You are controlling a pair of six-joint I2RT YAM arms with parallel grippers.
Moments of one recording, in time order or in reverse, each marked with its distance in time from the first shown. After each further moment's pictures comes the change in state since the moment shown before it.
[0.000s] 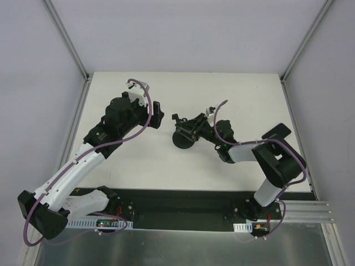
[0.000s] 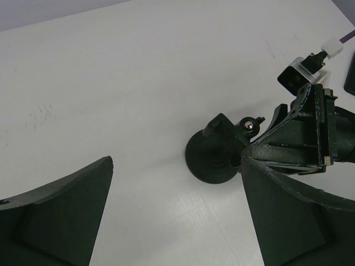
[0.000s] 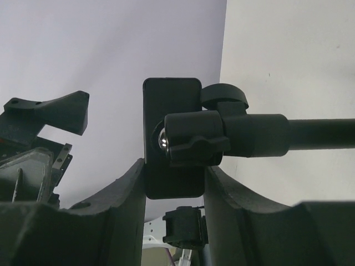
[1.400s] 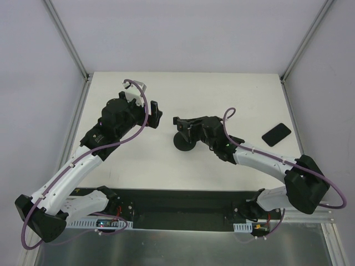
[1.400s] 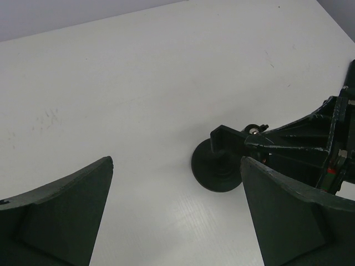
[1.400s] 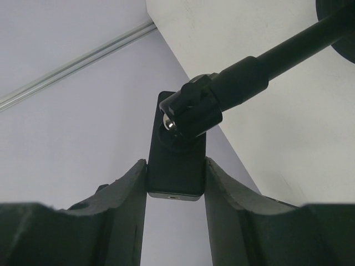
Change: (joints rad) left arm 0.000 -0.034 0.000 0.000 -0.014 0.000; right arm 0.200 -0.301 0.218 -0.917 0.530 0.452
